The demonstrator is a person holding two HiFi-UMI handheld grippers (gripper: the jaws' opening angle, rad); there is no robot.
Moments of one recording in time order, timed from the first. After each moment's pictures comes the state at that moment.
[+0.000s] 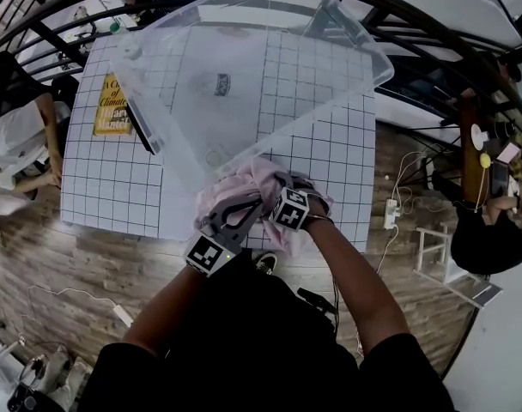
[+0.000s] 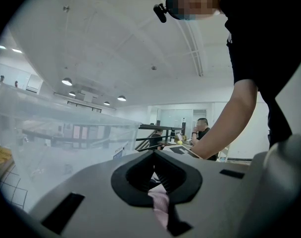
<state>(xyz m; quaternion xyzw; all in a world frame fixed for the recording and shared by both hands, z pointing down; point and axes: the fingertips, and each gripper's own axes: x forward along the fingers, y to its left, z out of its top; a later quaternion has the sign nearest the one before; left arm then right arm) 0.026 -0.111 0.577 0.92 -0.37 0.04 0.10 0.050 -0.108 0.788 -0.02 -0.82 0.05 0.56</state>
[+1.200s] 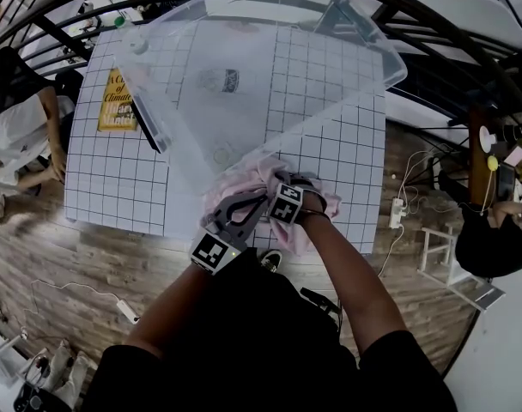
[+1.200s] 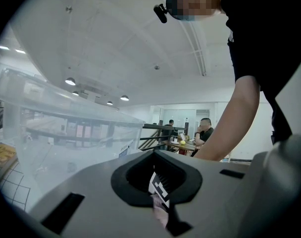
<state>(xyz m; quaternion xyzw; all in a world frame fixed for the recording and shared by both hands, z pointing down) 0.015 -0.121 0.585 0.92 -0.39 0.04 0.10 0.032 -0.111 0.826 -0.02 -0.80 0.06 0.59</state>
